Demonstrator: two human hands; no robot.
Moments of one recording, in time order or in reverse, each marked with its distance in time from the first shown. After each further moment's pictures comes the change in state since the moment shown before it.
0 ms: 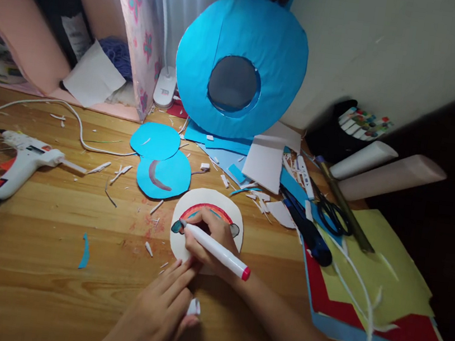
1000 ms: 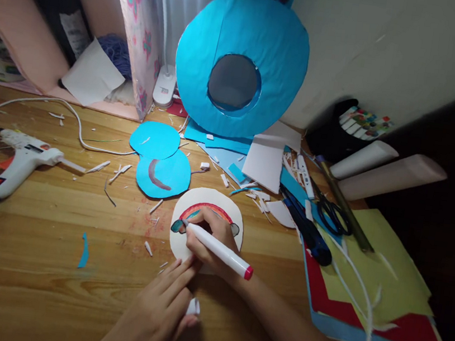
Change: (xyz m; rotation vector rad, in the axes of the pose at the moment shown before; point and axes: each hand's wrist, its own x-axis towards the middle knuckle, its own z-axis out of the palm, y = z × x) left_hand 0.000 0.000 0.001 -0.004 -0.008 -0.006; right_hand 0.000 0.001 0.000 -0.003 0.019 0.004
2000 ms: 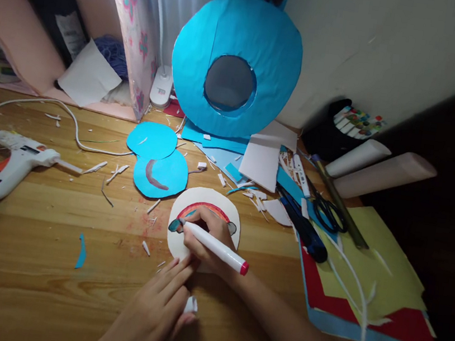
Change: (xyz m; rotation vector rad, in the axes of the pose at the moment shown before) left_hand 0.003 0.001 -0.004 0.019 0.042 -0.004; right_hand -0.002 0.002 -0.001 0.013 -0.026 0.014
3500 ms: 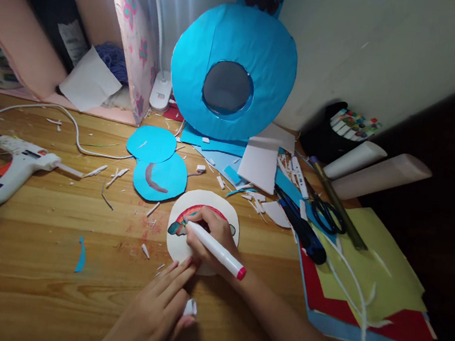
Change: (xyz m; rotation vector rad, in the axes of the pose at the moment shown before) left_hand -0.003 -0.002 0.005 -0.005 -0.019 0.017; right_hand 0.002 0.007 -0.003 -0.082 0.073 -0.025
